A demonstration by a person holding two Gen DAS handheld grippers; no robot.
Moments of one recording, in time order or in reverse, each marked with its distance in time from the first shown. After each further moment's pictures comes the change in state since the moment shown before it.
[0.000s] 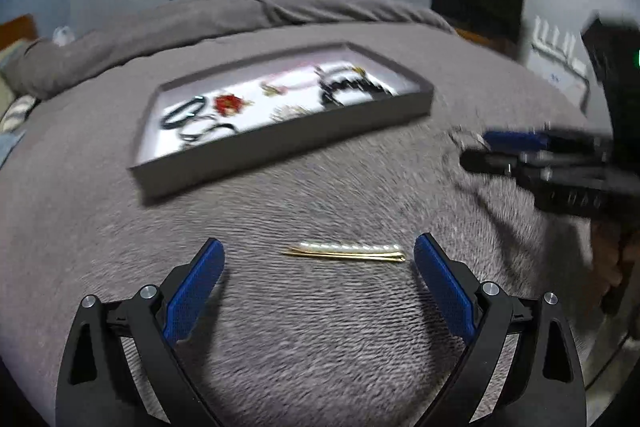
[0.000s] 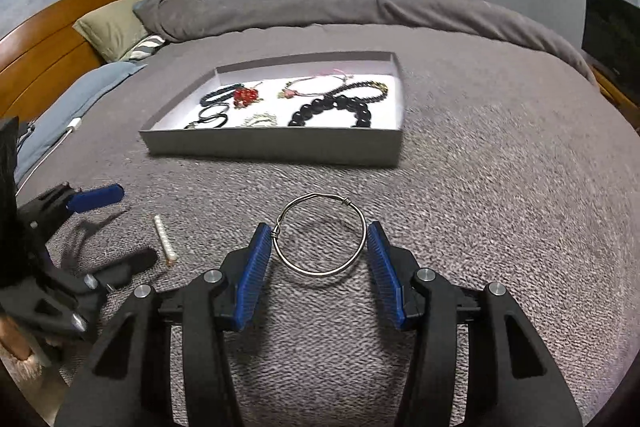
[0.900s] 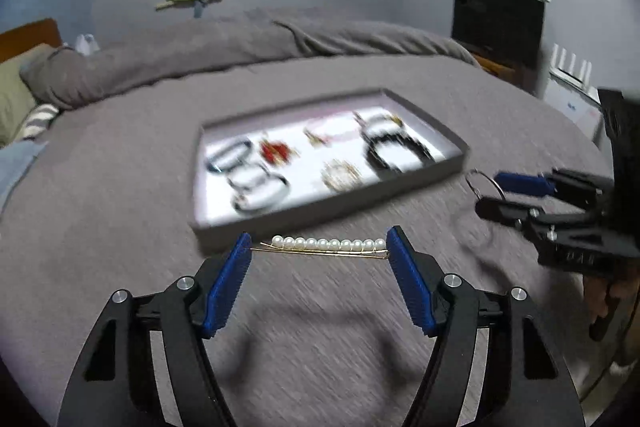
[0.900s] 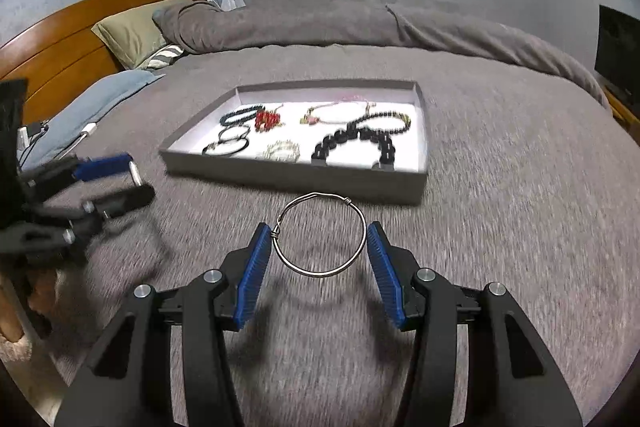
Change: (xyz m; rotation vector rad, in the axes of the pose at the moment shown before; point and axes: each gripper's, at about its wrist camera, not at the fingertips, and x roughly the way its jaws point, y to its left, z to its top) left arm -0.031 0.048 0.043 -0.077 -0.107 0.083; right arm 0.005 0.013 0.030 -0.054 -0.087 0.036
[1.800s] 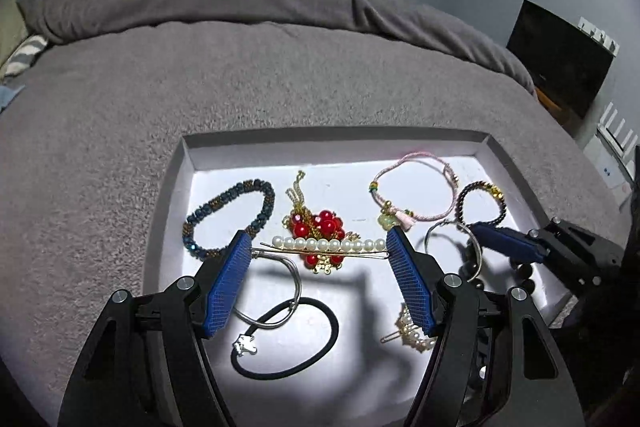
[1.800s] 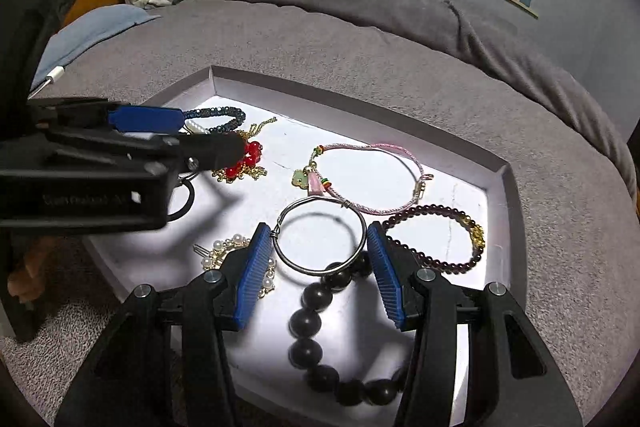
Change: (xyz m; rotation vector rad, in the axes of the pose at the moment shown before) left arm 0.150 0.055 0.072 -0.226 0.163 -0.007; right arm 0.143 0.020 0.076 -0.252 0.148 -0.021
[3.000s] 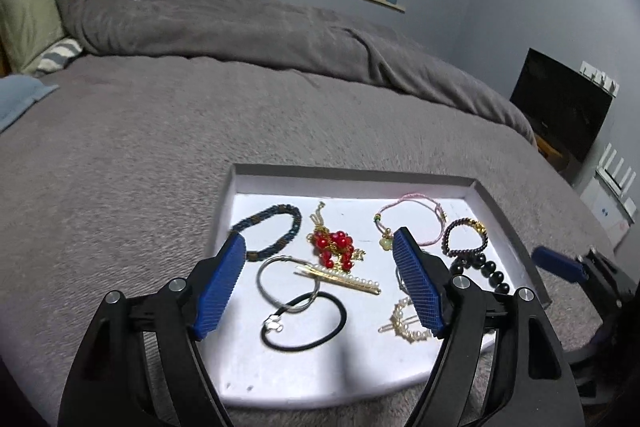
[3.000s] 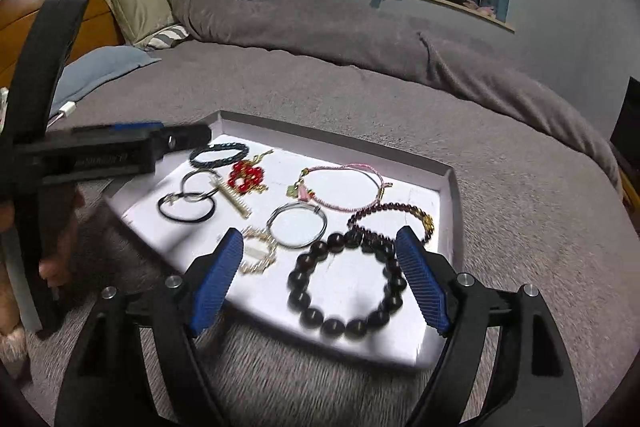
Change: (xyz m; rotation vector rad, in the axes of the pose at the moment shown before) left arm -0.065 0.012 -0.013 -0.076 -0.190 0.030; right arm -0.081 -0.003 -0.027 0.045 -0.144 -0.036
